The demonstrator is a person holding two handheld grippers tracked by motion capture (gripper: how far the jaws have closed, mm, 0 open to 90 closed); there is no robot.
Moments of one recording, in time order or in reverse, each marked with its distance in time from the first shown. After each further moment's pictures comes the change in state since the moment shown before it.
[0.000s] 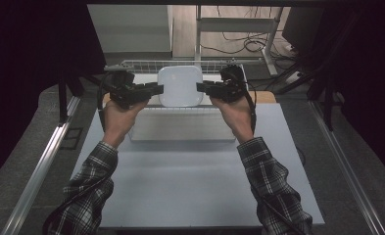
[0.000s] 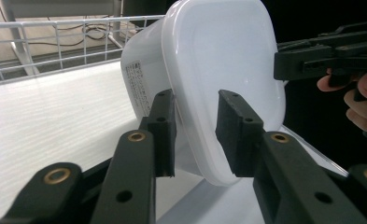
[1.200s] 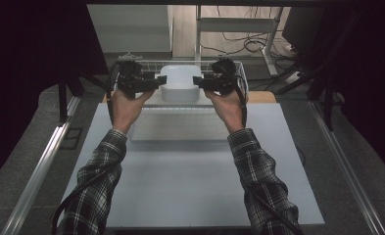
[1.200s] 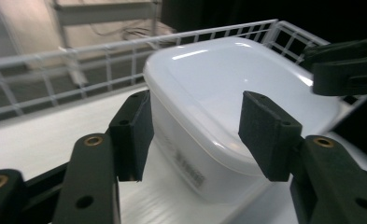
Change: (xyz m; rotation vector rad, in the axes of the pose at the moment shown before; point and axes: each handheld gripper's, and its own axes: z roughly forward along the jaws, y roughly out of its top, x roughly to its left) left arm 0.012 0.019 0.028 -0.011 0.183 0.093; right arm -0.005 0.012 0.029 -0.003 -0.137 -0.018
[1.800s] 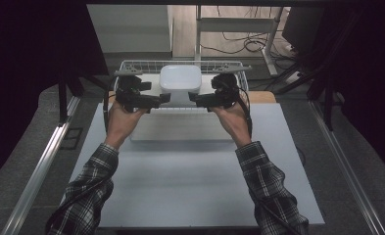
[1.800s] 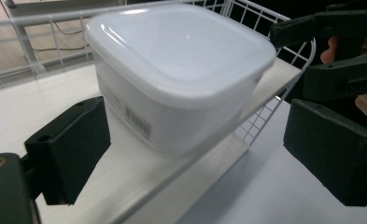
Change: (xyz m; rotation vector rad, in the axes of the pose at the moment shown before) left arm -0.010 -0.032 -0.015 0.043 -0.162 0.010; right arm 0.006 -0.031 -0.013 -0.014 0.075 -0.115
